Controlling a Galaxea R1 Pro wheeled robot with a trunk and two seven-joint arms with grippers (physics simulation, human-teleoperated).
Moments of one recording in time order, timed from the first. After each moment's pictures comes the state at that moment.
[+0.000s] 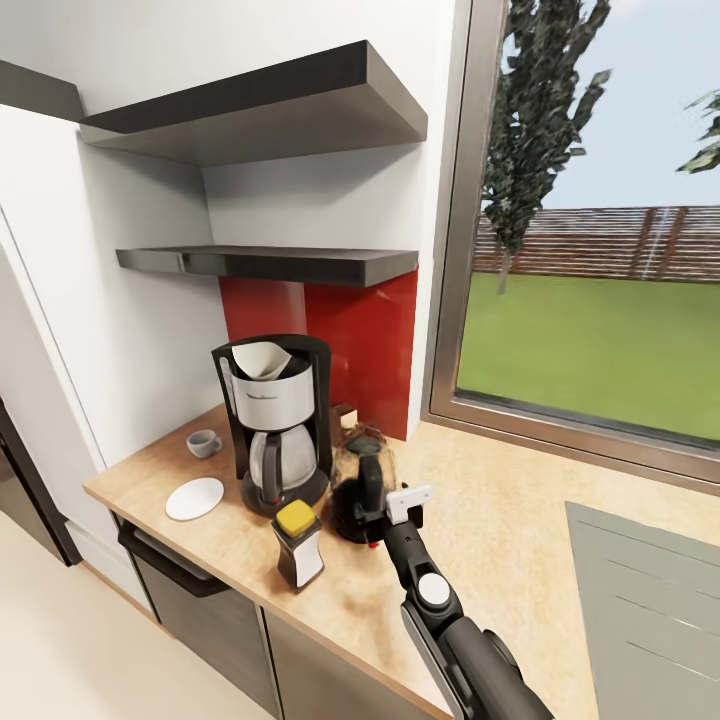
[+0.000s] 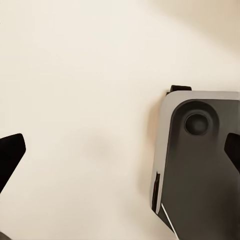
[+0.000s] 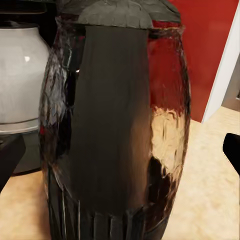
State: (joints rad) left arm -0.03 0.10 0.36 -0.05 -0.29 -0.23 0.08; right arm -0.40 0.13 0.43 -1.13 0.01 0.02 -0.19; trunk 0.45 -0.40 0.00
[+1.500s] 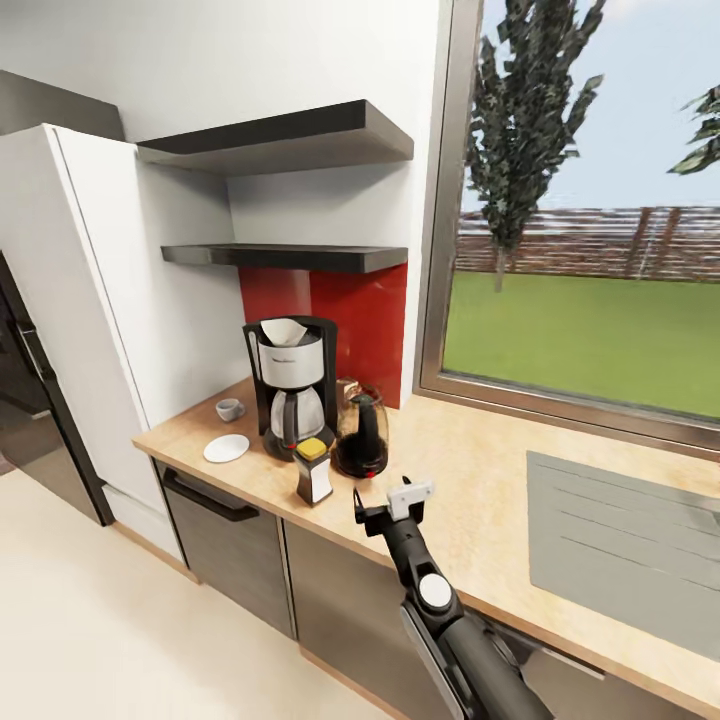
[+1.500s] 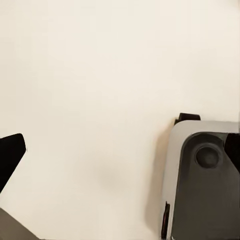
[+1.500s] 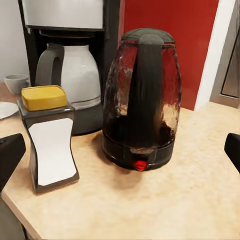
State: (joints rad) left arm -0.05 0.11 0.37 -0.12 -0.29 -0.24 0.08; right arm -0.39 0.13 0.43 -1.14 0.01 -0.04 -0.20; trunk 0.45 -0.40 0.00
